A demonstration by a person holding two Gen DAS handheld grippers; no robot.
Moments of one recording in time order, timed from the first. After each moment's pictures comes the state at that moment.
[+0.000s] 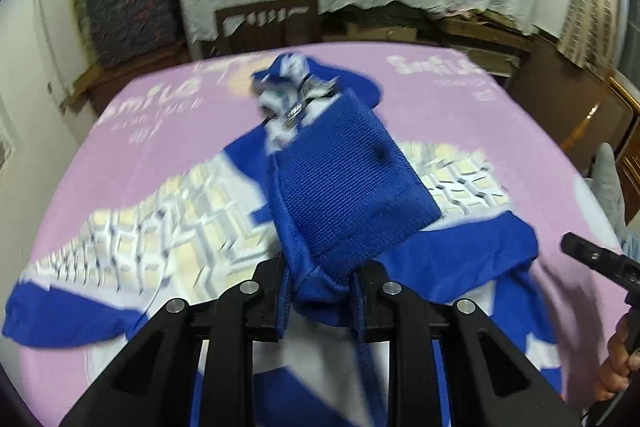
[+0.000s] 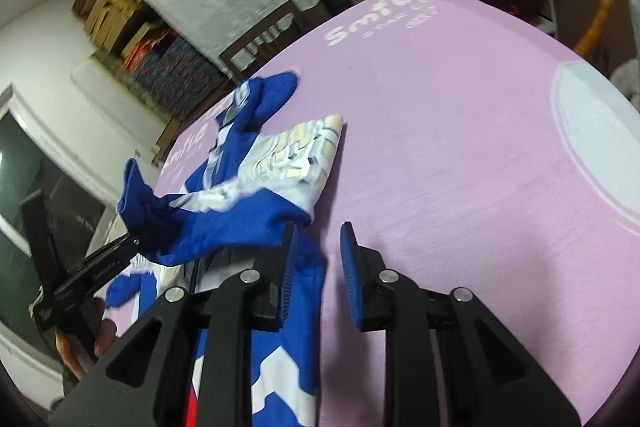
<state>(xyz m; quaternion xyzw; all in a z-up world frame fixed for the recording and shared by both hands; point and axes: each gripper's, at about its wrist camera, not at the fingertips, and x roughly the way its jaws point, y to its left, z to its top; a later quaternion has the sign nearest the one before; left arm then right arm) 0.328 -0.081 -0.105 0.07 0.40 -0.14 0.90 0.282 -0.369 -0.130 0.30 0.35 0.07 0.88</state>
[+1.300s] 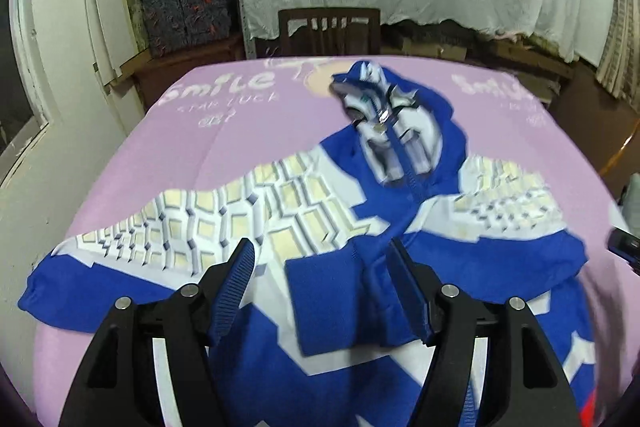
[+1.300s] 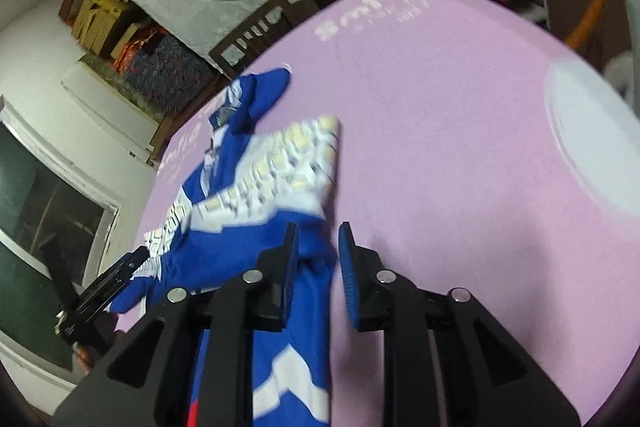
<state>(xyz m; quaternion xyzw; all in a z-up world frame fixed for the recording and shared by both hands) 0.322 -0.021 -0.092 0.04 0.37 -0.08 0.92 0.293 -0.374 -0.109 0.31 0.37 0.06 0.87</state>
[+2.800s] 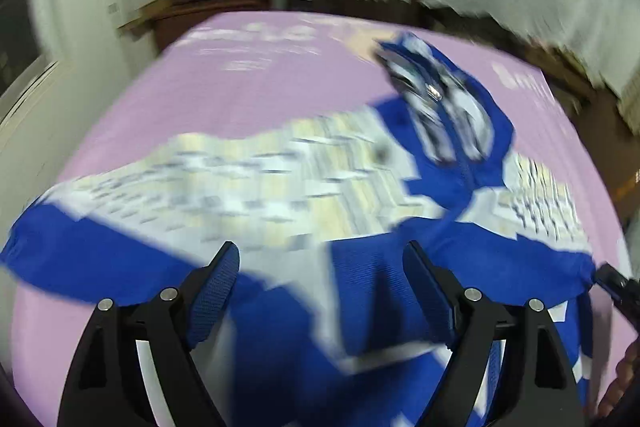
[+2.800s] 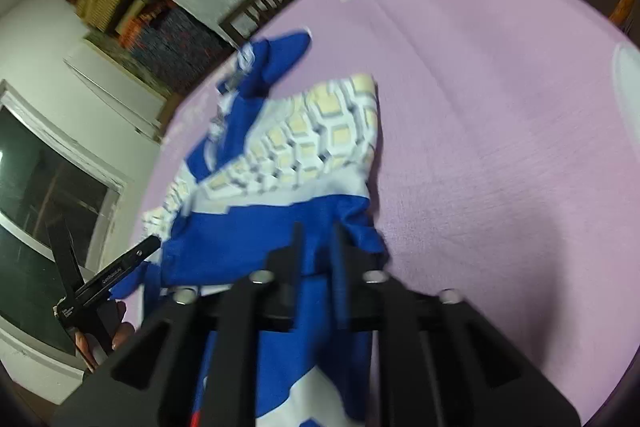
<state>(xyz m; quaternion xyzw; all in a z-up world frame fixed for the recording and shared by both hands) 0.335 0.036 -0.117 -0.04 0.43 -0.03 0.90 0.315 -0.341 -0.135 0.32 0.40 0.09 0.86</state>
